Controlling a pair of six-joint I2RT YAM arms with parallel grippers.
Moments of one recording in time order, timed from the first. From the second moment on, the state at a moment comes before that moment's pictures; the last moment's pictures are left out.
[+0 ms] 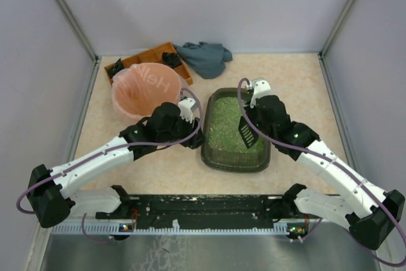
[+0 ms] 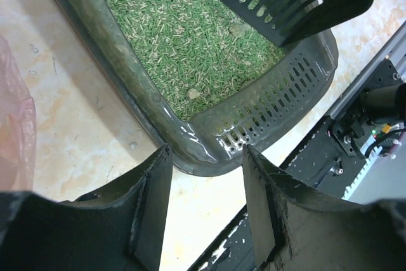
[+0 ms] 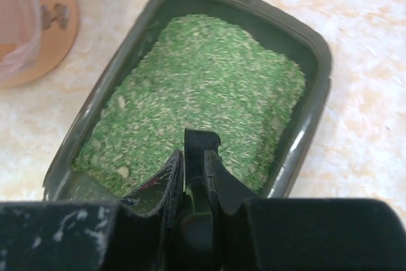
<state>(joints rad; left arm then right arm) -0.87 1.18 0.91 -0.30 0.09 -0.39 0.69 0.96 0.94 -0.51 0.34 0.19</state>
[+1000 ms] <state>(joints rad) -0.88 1.07 0.84 -0.29 0.14 -0.39 0.44 1.49 1.16 -0.51 -0.83 -0.23</state>
